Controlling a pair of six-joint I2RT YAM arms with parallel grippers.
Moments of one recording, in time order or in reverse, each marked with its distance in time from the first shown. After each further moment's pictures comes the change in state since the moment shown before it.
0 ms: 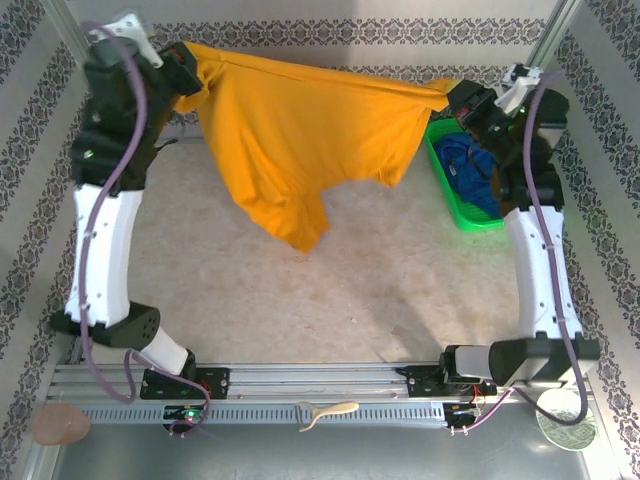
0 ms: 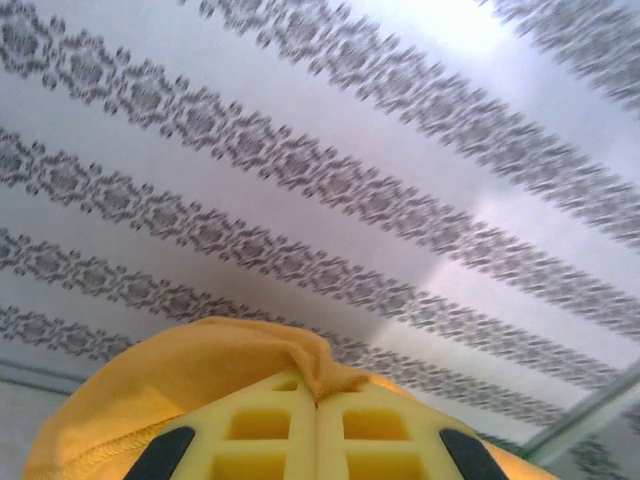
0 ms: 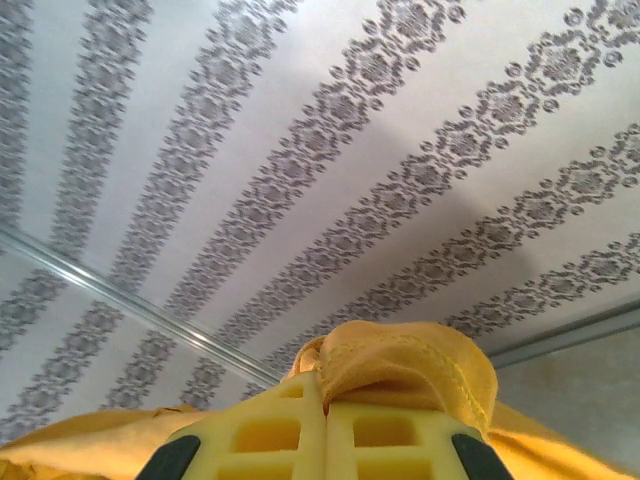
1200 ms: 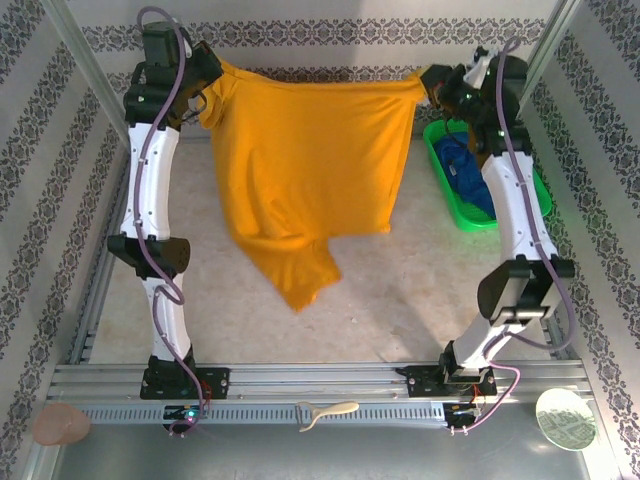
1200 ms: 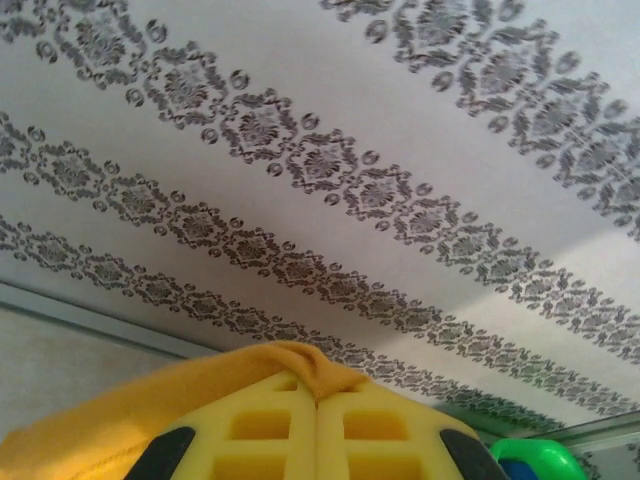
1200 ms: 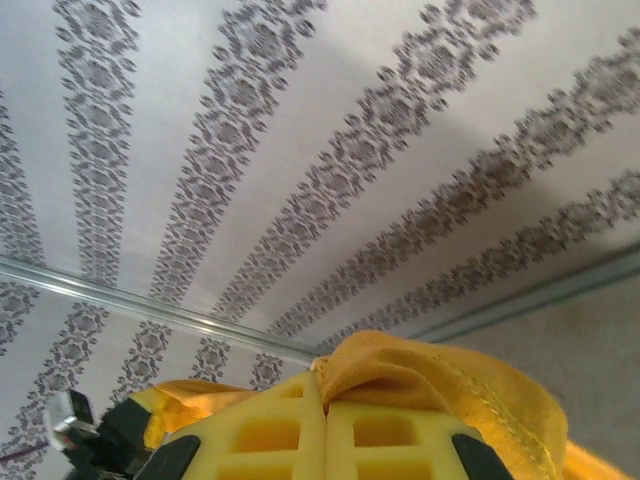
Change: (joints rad) left arm 0.159 0.587 0.440 -0.109 0.196 -0.137; right arm 0.041 0.434 0.345 -0.039 -0.080 0.090
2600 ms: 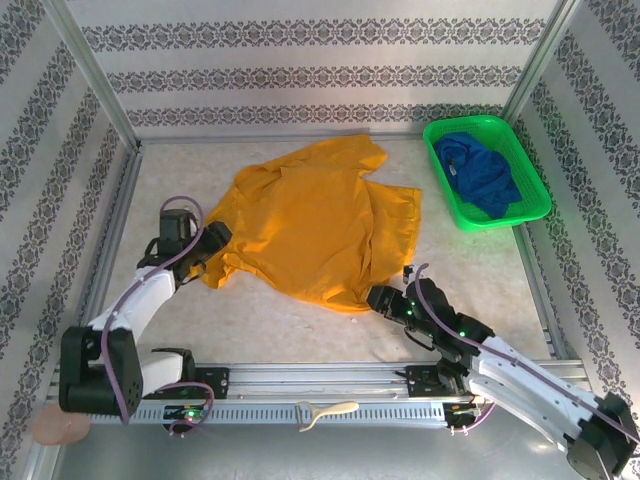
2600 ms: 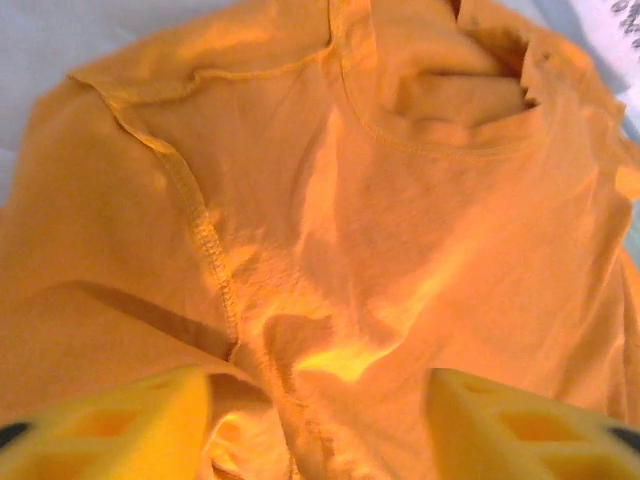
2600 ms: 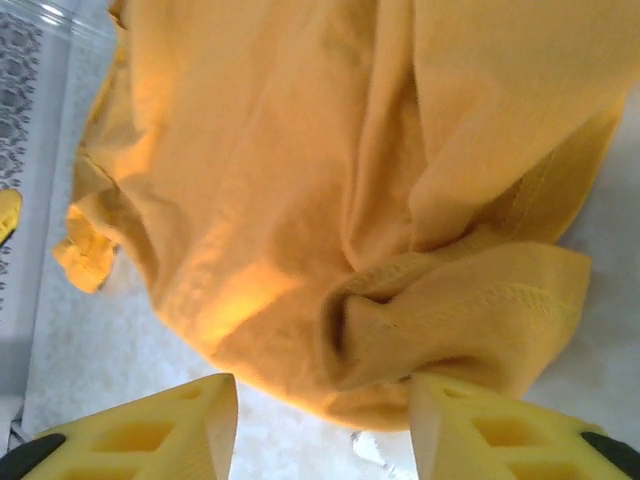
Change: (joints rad) left arm 0.059 -0.986 -2.132 0.710 0.150 -0.060; right arm 0.755 -1.207 -1.665 -0.054 0.582 -0.021
